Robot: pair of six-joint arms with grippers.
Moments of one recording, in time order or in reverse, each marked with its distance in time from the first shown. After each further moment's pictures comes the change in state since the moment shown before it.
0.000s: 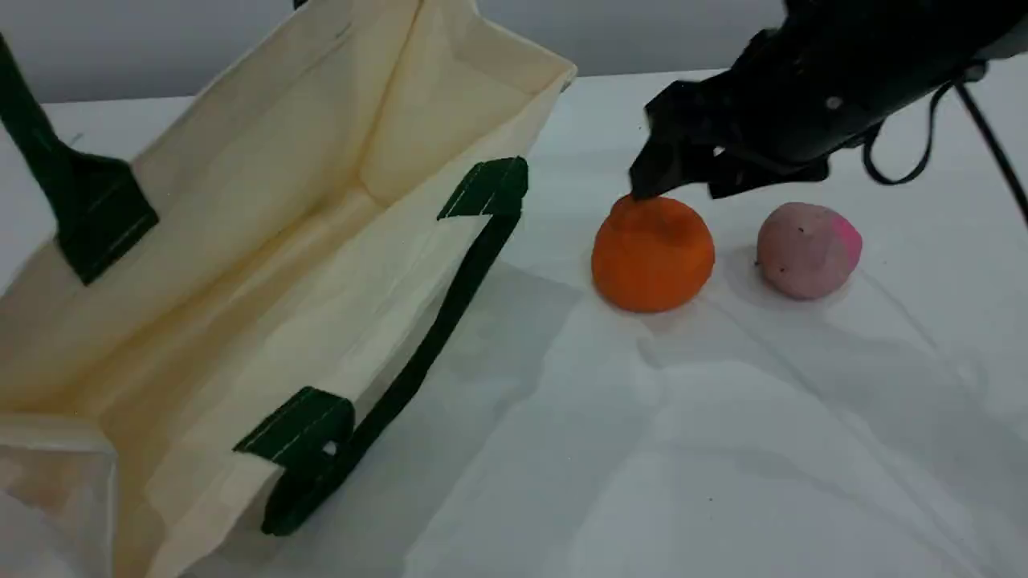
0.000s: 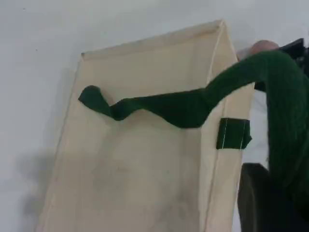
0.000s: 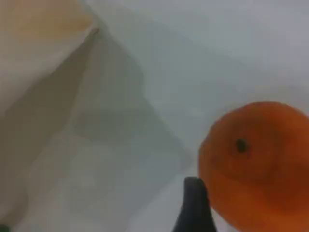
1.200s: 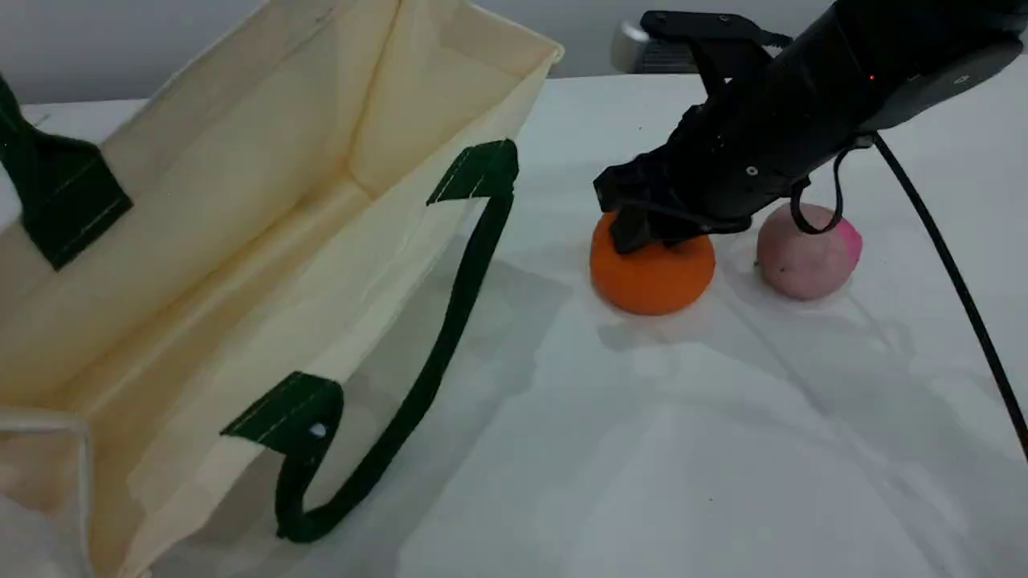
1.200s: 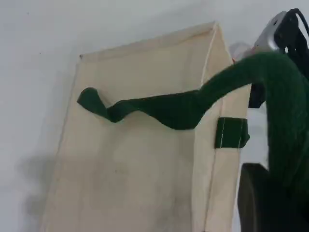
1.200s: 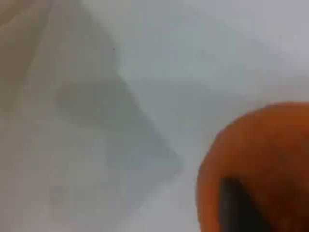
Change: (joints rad) left arm 0.000 0.001 -0.040 0.011 0.030 -0.014; right arm 0.035 0.186 -0.129 0.005 -0.042 -0.018
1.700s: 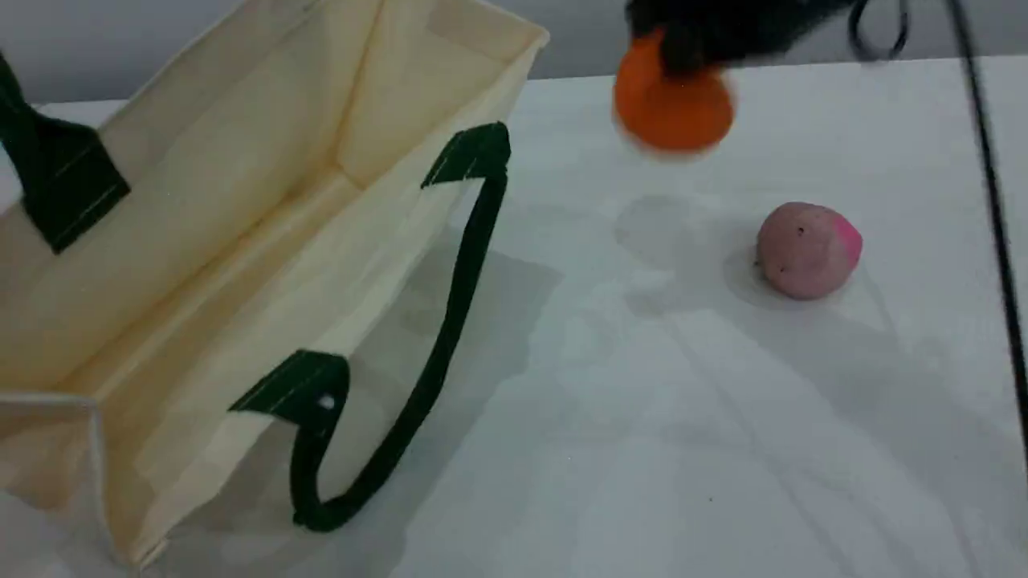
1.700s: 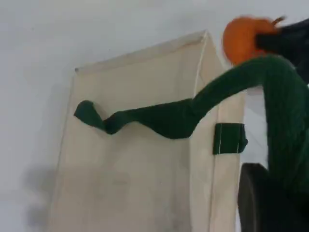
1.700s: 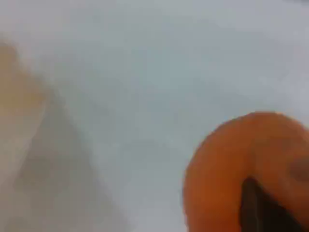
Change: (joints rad) left arm 0.000 0.006 0.000 -0.001 -0.051 0.019; right arm -0.004 -0.285 0.003 -0.089 -0.188 0.016
